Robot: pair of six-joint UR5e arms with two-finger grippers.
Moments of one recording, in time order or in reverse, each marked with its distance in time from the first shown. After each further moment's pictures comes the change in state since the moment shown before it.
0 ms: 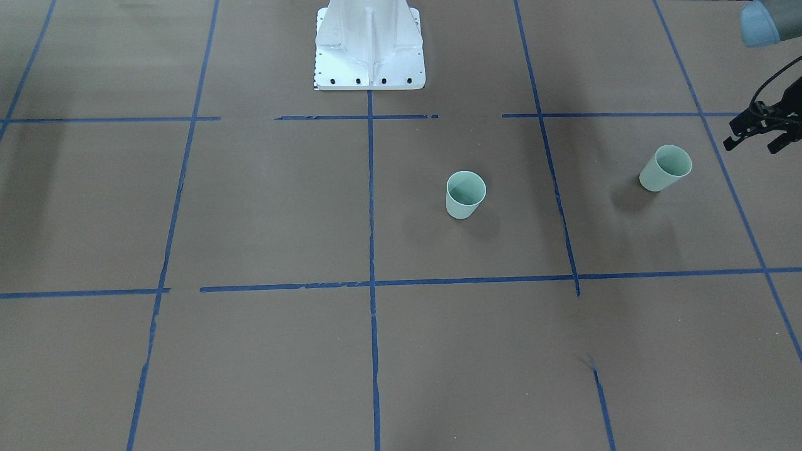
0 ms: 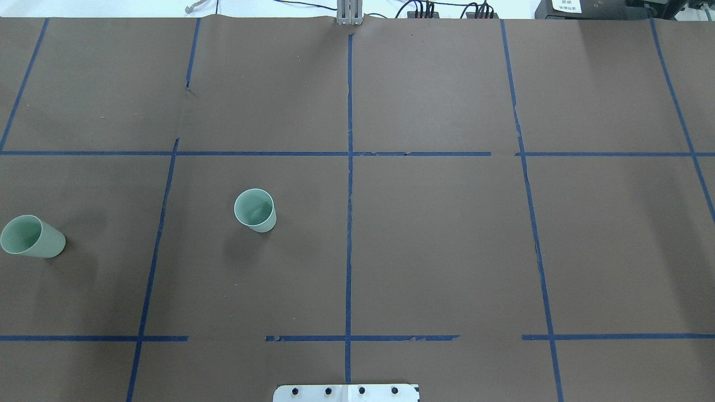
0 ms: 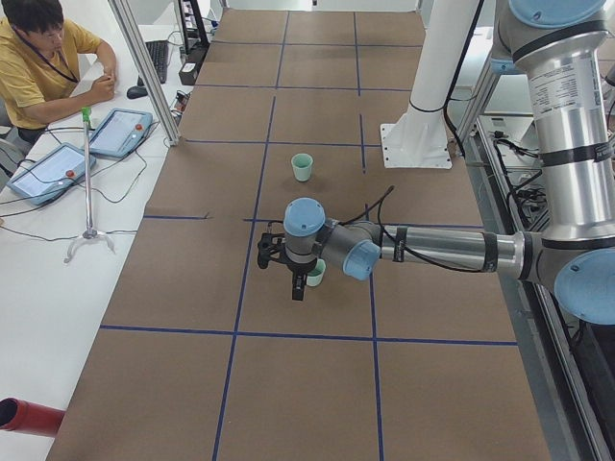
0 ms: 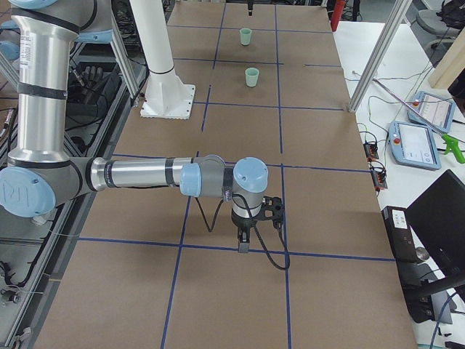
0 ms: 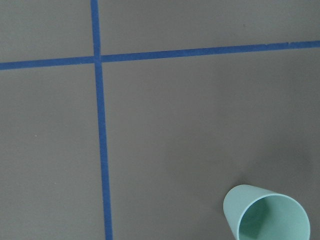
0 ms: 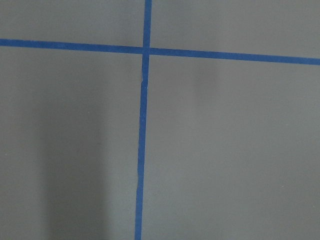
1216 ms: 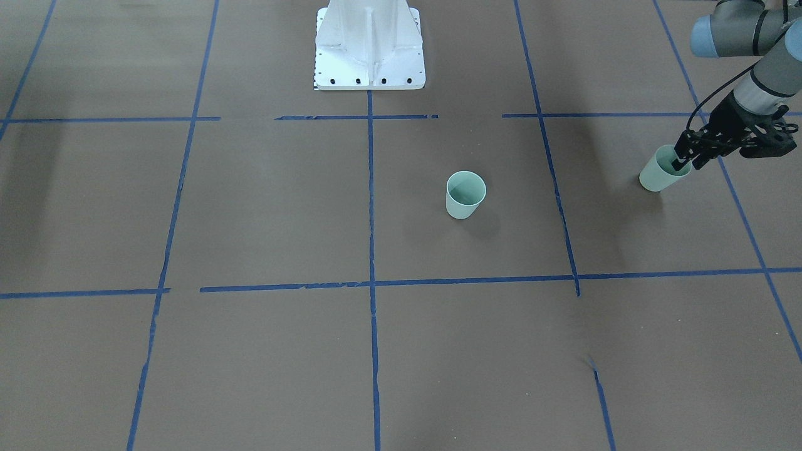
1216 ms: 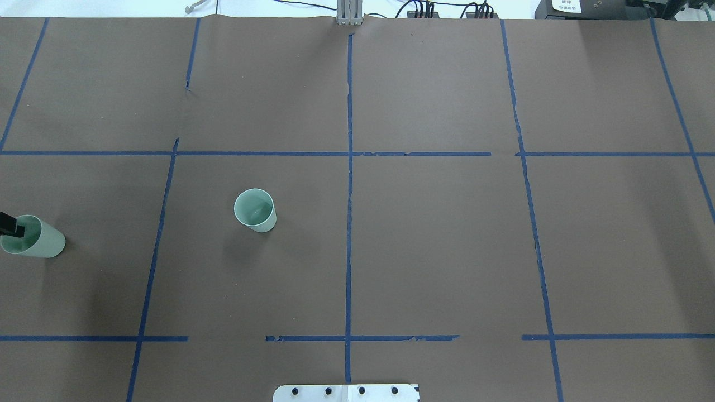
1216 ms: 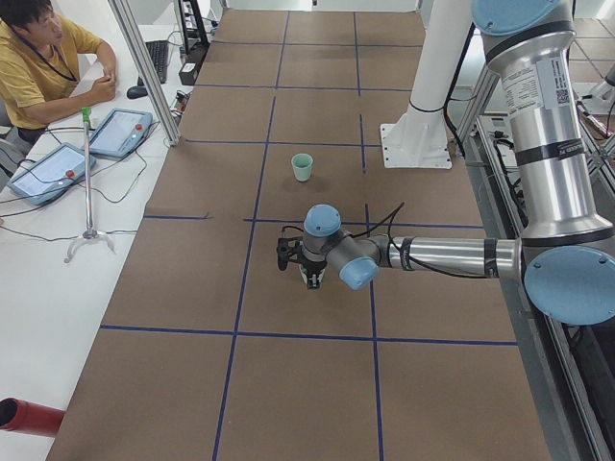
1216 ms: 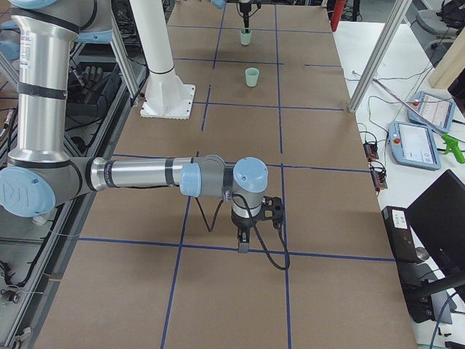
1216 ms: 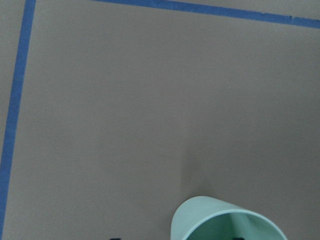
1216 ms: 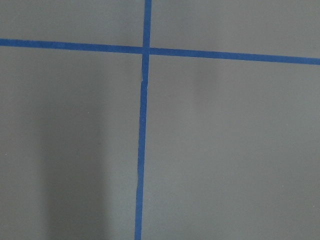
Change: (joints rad) left arm 0.239 0.008 0.079 -0.246 0.164 -0.359; right arm 0.000 0.000 0.000 0.000 0.000 0.000
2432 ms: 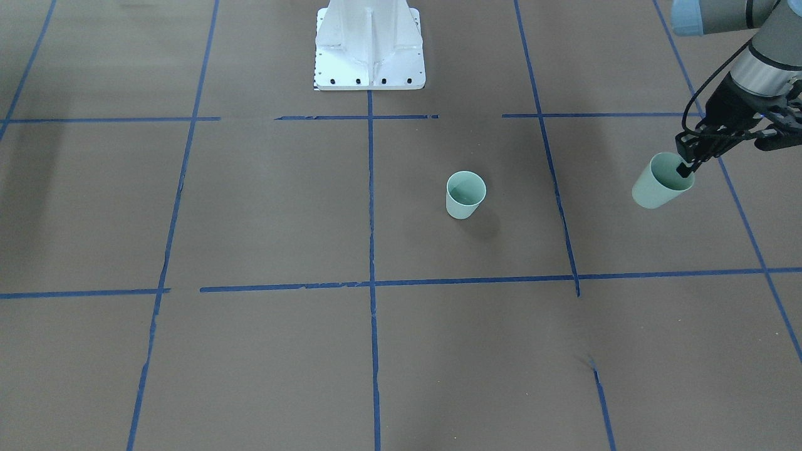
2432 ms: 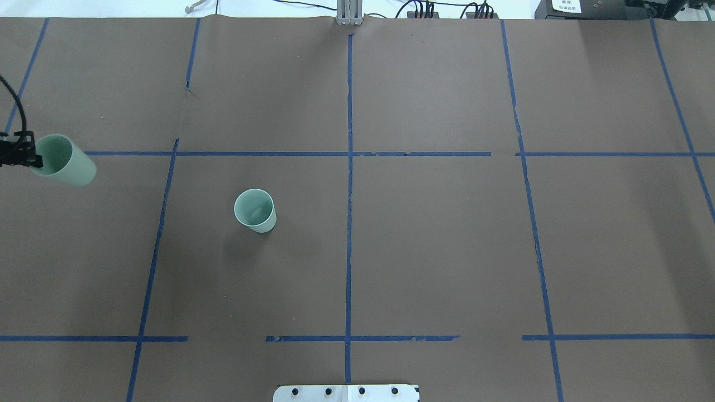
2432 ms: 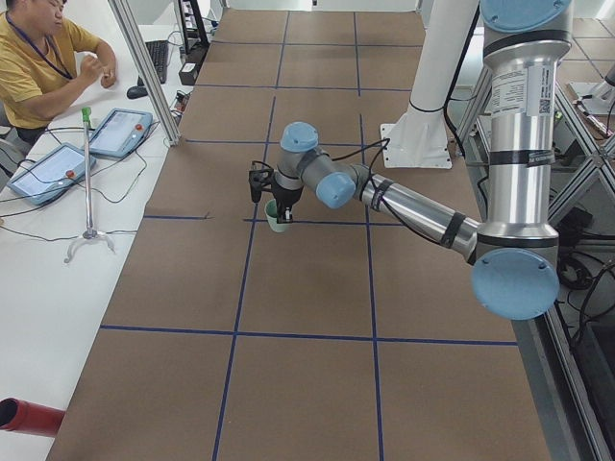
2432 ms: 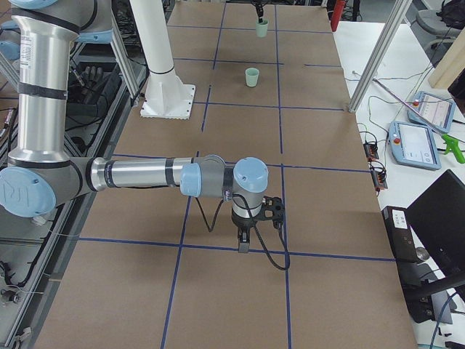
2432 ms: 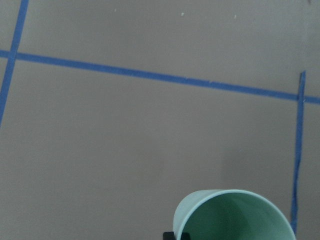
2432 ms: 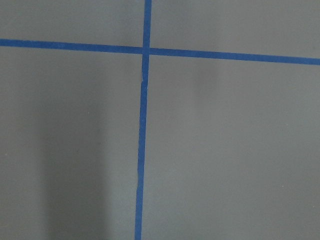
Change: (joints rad) left arm -0.059 -0.265 -0.291 0.535 0.090 -0.150; right arm 0.000 0.000 0.000 0.000 0.000 0.000
